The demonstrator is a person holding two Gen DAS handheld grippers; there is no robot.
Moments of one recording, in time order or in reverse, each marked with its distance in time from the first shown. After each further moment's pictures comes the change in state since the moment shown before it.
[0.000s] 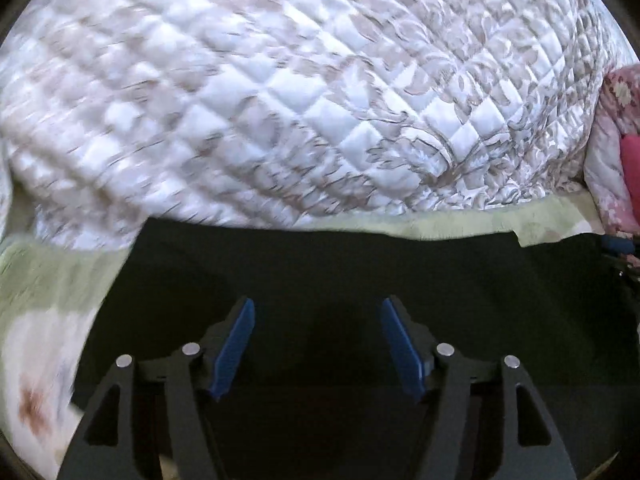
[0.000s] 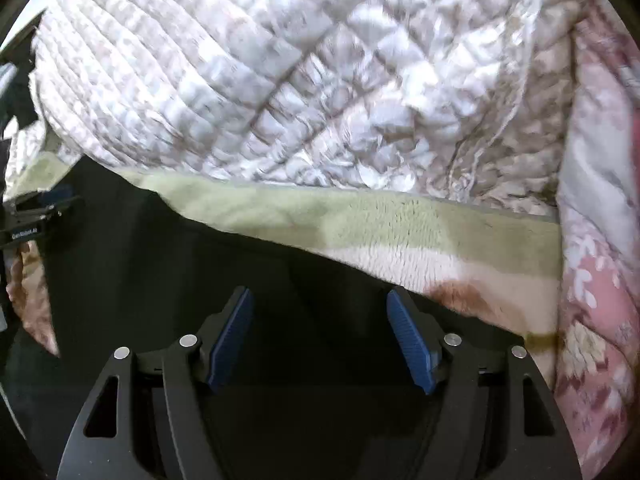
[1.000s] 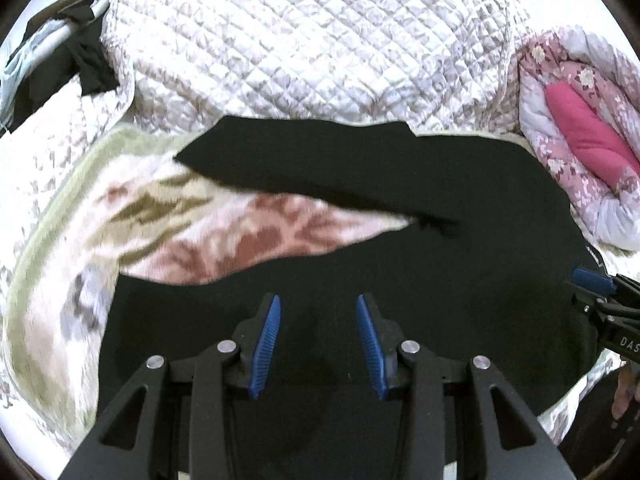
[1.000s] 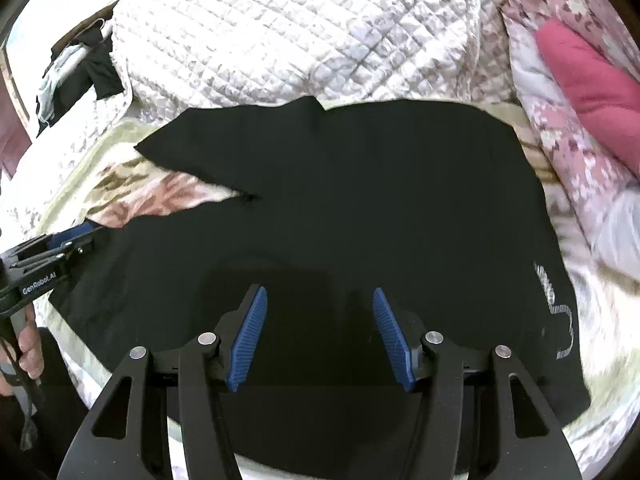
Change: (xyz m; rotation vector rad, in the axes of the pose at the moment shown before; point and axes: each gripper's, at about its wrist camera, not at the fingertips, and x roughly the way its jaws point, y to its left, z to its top) left arm -0.190 -0.053 -0.187 -0.069 -0.044 0.060; right arm -0.137 0.145 -0.184 0.103 -0.086 0.059
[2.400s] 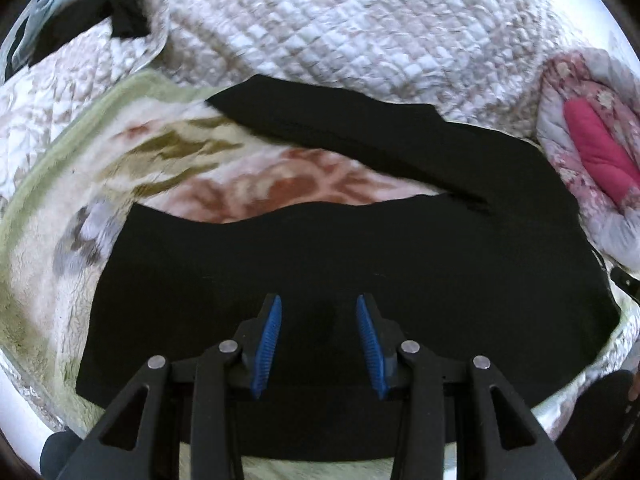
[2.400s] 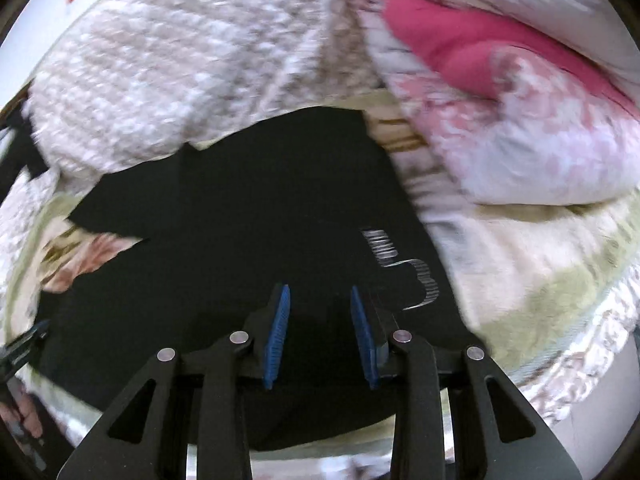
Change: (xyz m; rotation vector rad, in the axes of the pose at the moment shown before) left arm -0.001 0.026 -0.037 -0.108 0.050 -0.033; right arm -0.042 -0.072 -0.032 0.251 -0.079 -0.171
